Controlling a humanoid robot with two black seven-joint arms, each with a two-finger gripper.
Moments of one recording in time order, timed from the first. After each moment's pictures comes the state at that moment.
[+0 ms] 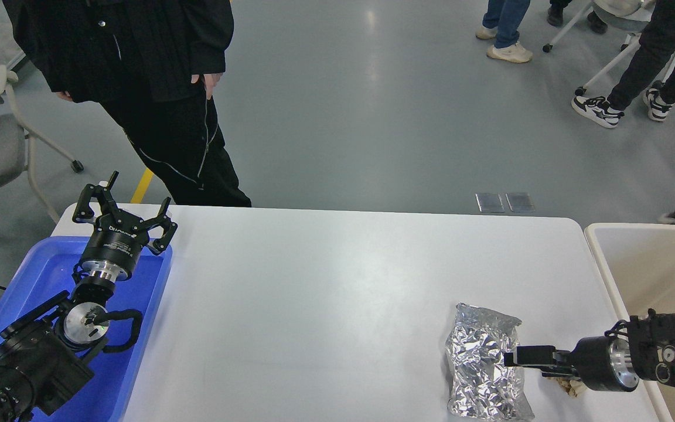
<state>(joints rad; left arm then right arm) -0.58 0.33 -0.75 -0.45 -0.16 -0.63 -0.53 0.92 -0.70 -0.47 0.99 -0.92 0.15 0.48</state>
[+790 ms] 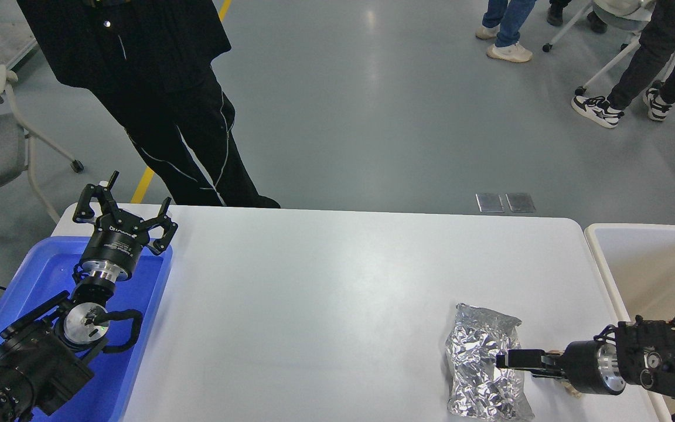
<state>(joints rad) -0.58 0.33 -0.75 -0.45 -0.16 -0.63 -0.53 0.86 -0.63 -0.44 0.92 -0.94 0.11 0.49</state>
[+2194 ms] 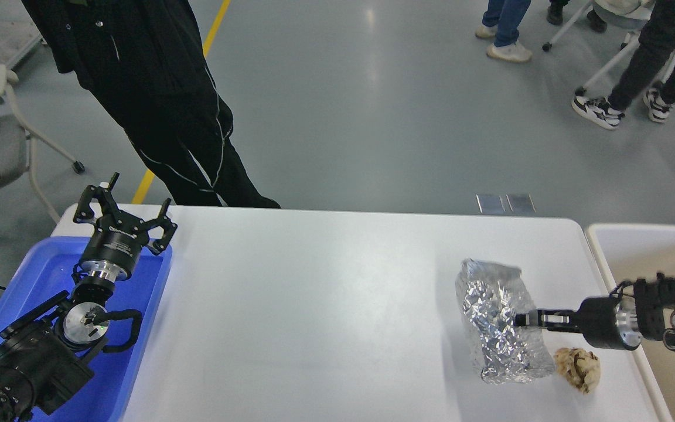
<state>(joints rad) -0.58 0.33 -0.75 -0.45 -0.16 -0.63 -0.53 1.02 -0.75 -0.44 1.02 -1.01 0.09 0.51</state>
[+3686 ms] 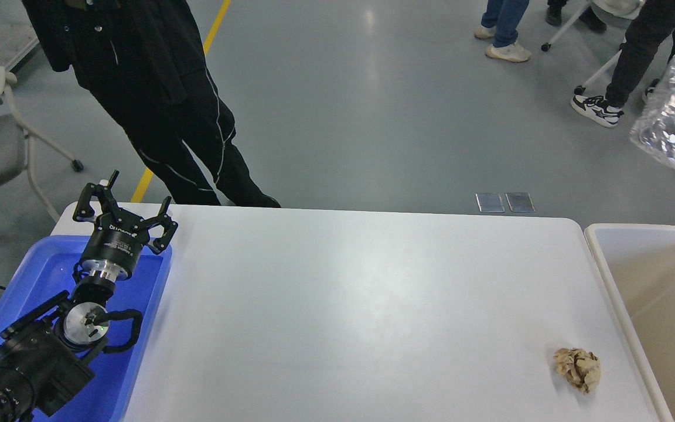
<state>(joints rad) -0.58 0.33 -0.75 -0.45 -0.16 -0.63 -0.53 1.26 -0.87 -0.19 0.35 -0.73 0.45 0.49</state>
